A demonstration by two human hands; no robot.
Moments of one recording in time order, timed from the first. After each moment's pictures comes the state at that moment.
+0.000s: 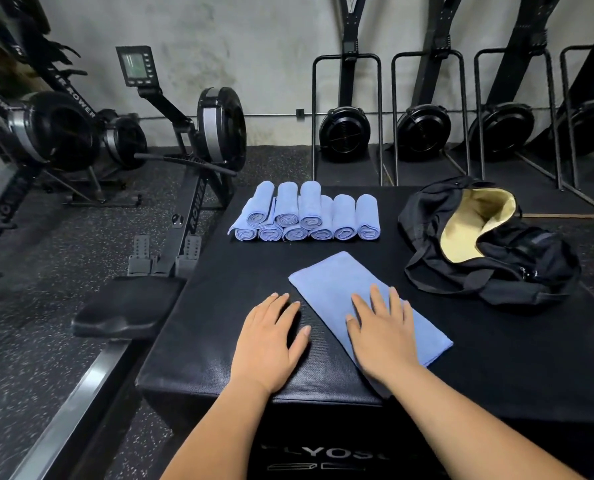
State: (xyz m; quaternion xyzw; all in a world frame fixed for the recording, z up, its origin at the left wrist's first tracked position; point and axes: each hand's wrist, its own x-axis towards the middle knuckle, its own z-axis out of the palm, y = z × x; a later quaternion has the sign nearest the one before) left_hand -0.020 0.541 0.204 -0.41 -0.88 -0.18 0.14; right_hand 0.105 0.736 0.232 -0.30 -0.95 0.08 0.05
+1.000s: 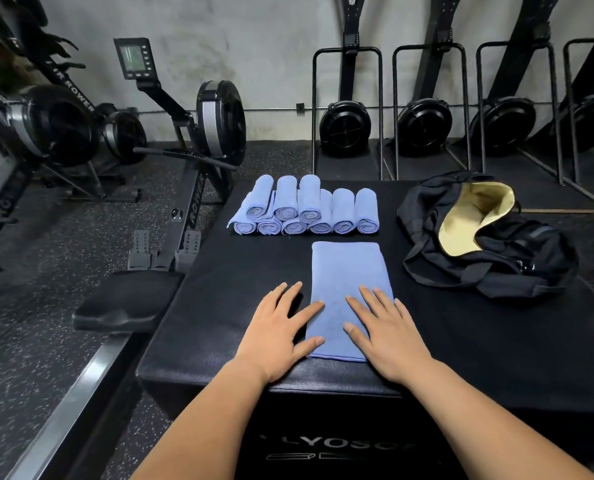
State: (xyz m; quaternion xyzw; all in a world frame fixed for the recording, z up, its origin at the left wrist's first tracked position) left_hand -0.024 0.547 0.208 -0.50 -0.85 -0.14 0.07; right_hand 0.129 0.761 0.214 -0.18 -0.98 0.08 0.01
